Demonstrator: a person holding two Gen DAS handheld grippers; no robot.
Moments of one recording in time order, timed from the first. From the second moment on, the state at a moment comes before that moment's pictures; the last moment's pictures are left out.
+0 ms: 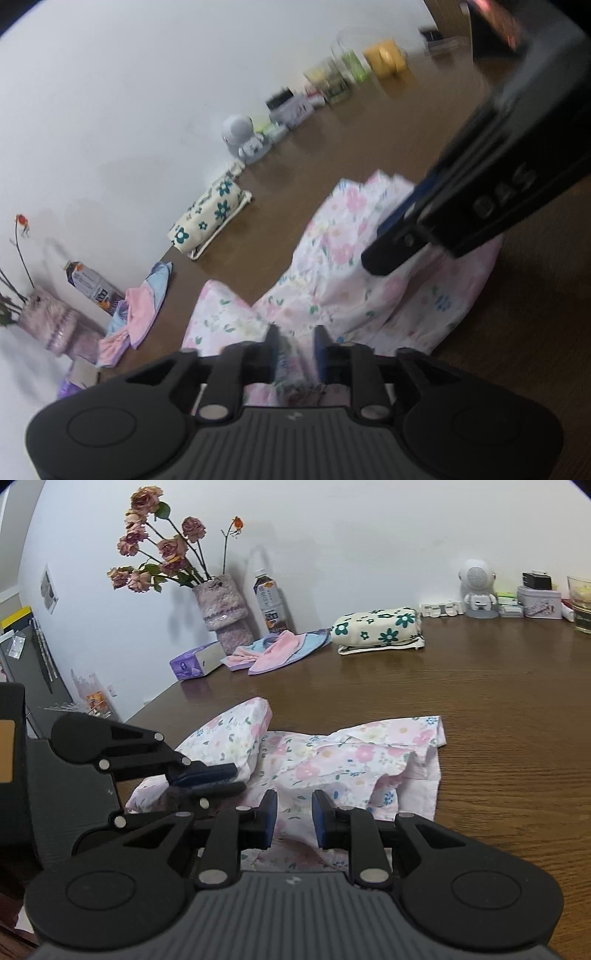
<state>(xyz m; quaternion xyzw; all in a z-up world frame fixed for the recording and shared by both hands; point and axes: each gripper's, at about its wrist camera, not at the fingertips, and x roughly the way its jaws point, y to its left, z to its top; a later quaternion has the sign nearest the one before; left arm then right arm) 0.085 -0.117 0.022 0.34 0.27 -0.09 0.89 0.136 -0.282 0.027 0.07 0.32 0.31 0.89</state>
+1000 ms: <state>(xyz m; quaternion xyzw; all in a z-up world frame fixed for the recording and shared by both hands) 0.065 -0.009 0.029 0.19 0.29 -0.23 0.91 0.224 -0.189 0.023 0.16 0.38 0.26 0.87</state>
